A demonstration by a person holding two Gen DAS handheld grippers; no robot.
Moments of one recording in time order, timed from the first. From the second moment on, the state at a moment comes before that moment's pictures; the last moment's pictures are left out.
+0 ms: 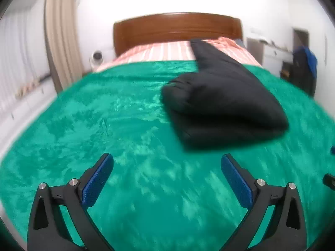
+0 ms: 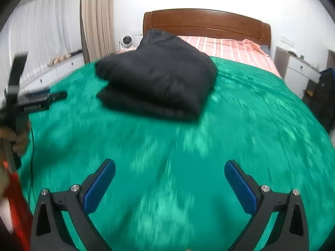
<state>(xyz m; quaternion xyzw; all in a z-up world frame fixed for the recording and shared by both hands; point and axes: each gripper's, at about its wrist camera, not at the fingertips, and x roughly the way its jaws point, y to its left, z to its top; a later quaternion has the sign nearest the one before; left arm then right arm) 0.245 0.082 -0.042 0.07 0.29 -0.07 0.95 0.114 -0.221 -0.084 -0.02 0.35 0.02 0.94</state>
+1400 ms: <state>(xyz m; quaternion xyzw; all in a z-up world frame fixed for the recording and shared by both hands) 0.091 0.037 -0.010 0.07 0.29 -0.06 0.95 0.021 -0.219 -0.057 0.00 0.28 -0.05 0.96</state>
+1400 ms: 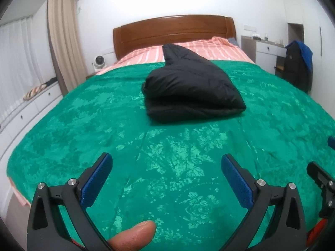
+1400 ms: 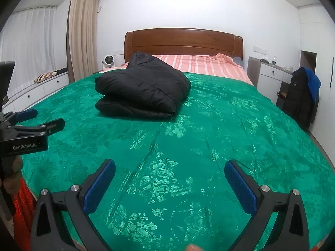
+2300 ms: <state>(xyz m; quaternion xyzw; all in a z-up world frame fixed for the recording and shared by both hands) 0.087 0.034 0.017 0.06 0.28 -0.06 0.96 0.028 -0.230 -0.035 0.02 0.31 -0.07 0.95</state>
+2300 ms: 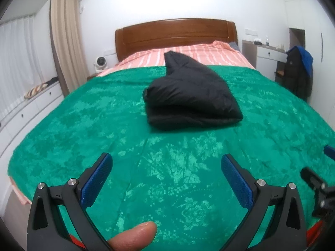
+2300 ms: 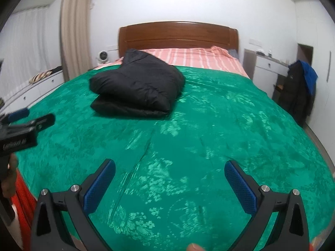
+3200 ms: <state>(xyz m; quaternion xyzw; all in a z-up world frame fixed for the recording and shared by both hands) 0.076 0.034 0.057 0.05 0.35 -0.09 0.93 0.028 -0.223 0.023 0.05 0.37 -0.10 0.92</state>
